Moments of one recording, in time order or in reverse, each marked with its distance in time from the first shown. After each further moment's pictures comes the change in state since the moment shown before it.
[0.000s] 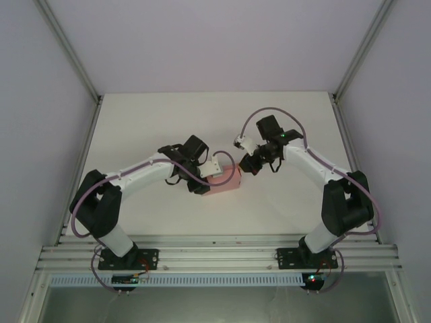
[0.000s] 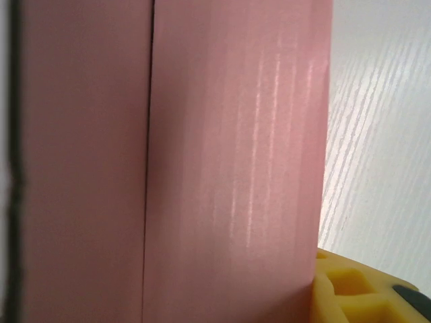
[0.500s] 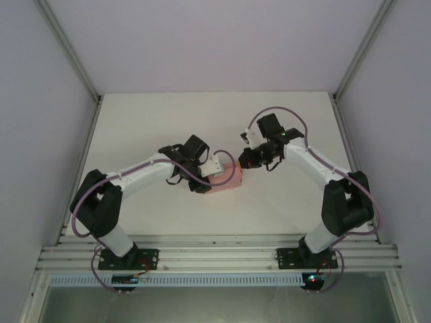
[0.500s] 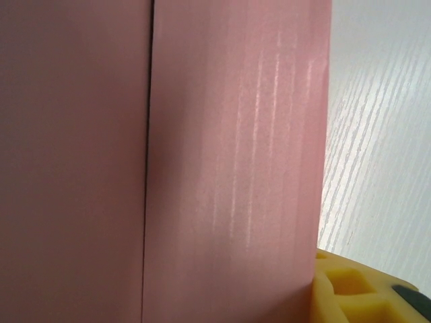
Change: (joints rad) left arm 0.000 0.000 -0.008 0.040 -0.004 -0.020; right arm 0.001 -0.002 0.004 0.017 0.015 0.480
